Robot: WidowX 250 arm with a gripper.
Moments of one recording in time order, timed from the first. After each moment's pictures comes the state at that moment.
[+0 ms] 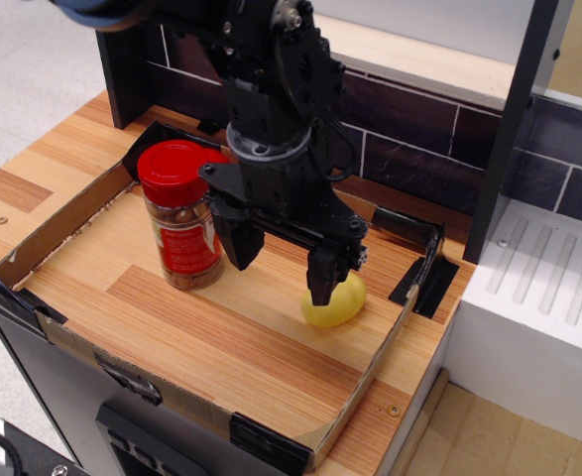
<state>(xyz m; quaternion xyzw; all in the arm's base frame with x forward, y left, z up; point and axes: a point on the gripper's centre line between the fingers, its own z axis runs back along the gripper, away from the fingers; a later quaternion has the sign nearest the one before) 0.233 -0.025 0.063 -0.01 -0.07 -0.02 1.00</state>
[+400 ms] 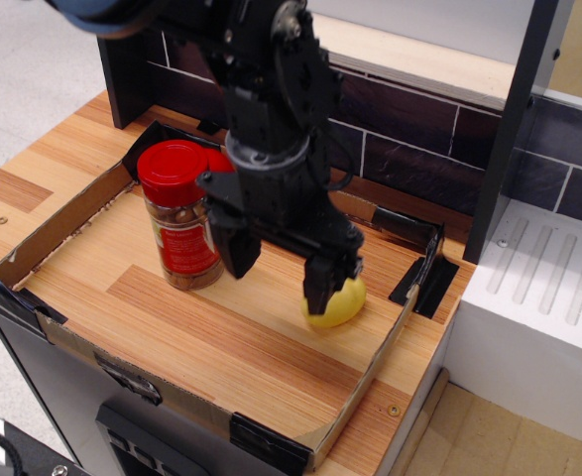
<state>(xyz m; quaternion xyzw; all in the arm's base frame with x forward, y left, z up) 0.227 -0.025 0.057 -0.01 -0.06 -0.02 1.00</state>
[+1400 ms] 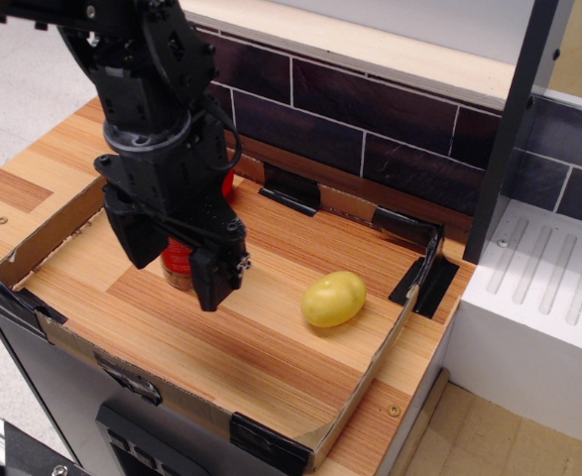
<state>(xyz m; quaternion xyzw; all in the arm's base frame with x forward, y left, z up) 0.198 0.033 0.071 0.01 -0.04 -0.04 1.00</state>
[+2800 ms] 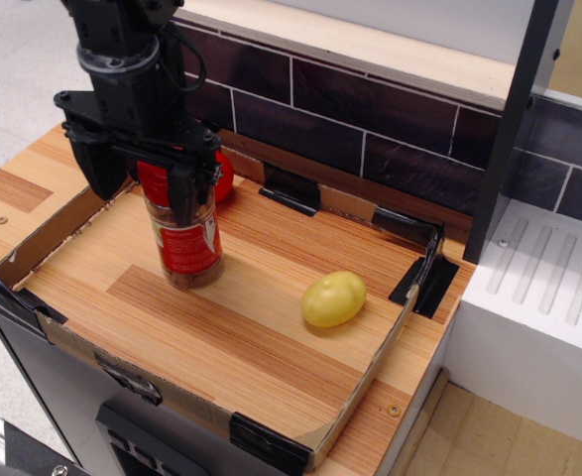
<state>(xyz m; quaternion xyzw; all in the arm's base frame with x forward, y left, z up) 0.232 0.070 0.084 0.04 -0.06 0.06 1.00</state>
